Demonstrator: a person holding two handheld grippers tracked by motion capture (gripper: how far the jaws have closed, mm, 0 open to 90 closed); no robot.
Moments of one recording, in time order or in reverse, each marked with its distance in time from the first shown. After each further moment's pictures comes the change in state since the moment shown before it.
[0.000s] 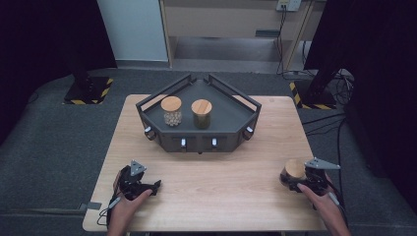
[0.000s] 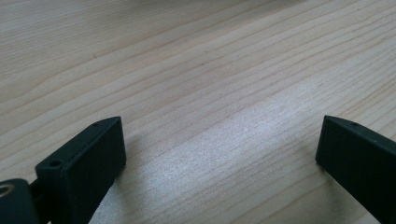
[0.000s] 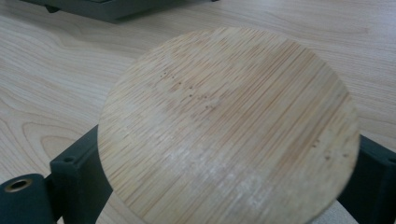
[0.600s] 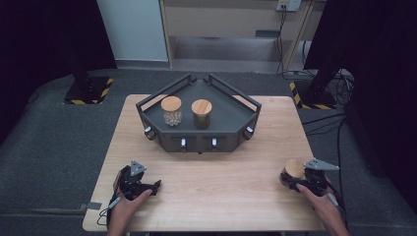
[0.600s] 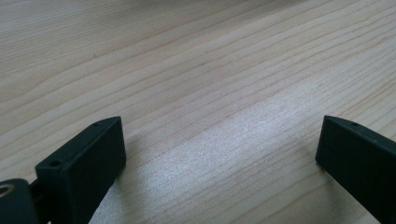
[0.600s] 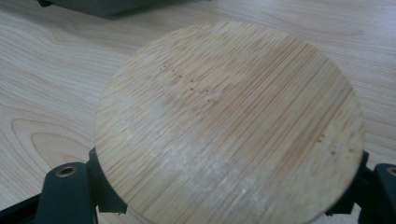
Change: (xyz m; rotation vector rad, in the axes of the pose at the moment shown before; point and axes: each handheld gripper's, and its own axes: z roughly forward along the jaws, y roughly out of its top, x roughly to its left) left arm 0.000 0.000 0.000 0.000 0.000 0.000; right arm 0.006 -0.002 0.001 0.000 -0.027 -0.023
